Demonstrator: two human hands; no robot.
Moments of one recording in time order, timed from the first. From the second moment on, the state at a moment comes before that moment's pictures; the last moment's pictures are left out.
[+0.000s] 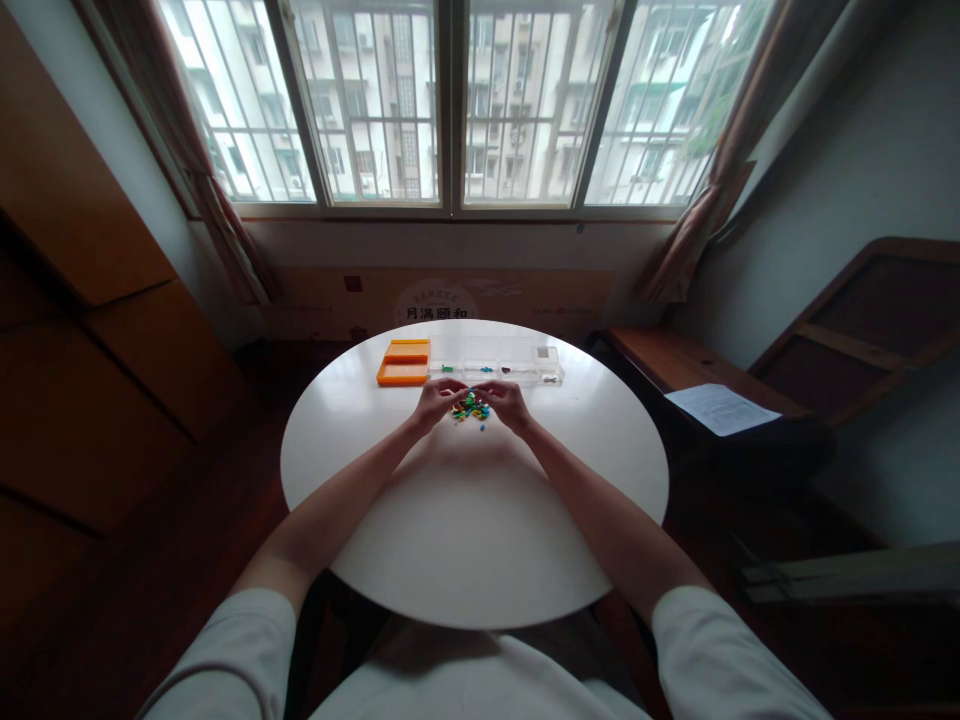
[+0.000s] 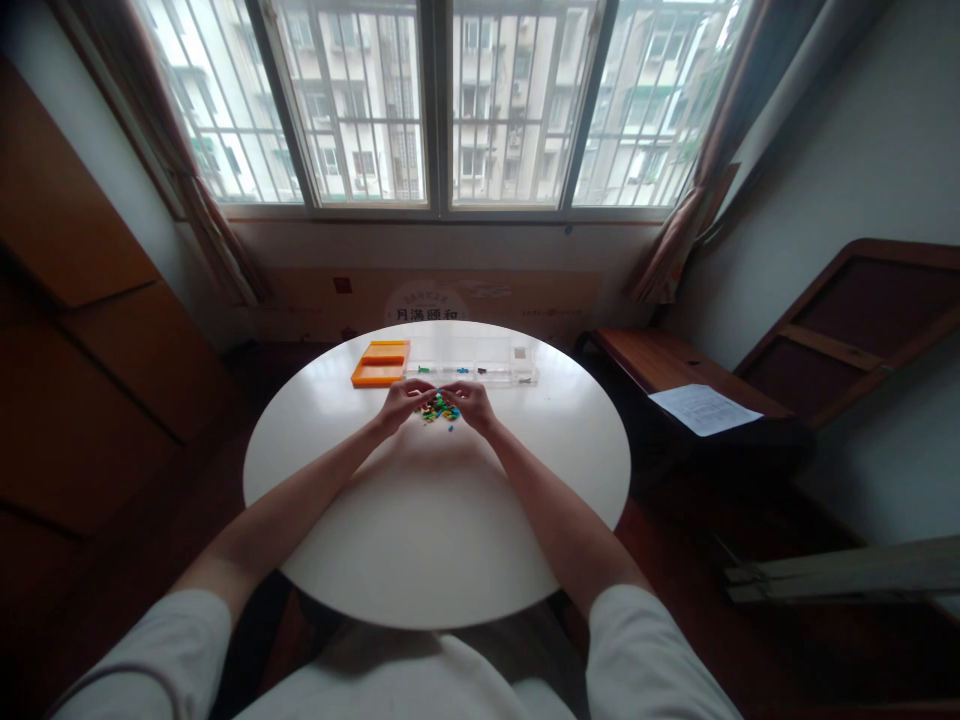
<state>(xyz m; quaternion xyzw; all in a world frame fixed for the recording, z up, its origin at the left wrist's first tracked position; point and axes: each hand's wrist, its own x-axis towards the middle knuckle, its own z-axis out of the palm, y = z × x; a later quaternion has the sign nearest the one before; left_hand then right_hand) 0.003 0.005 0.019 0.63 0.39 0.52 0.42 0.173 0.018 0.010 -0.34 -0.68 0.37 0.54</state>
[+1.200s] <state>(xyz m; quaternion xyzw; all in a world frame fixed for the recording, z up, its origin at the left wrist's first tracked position) 0.004 0.004 0.020 0.64 0.39 0.51 0.42 0.173 0.016 0.013 -0.34 -0.67 0.38 0.53</state>
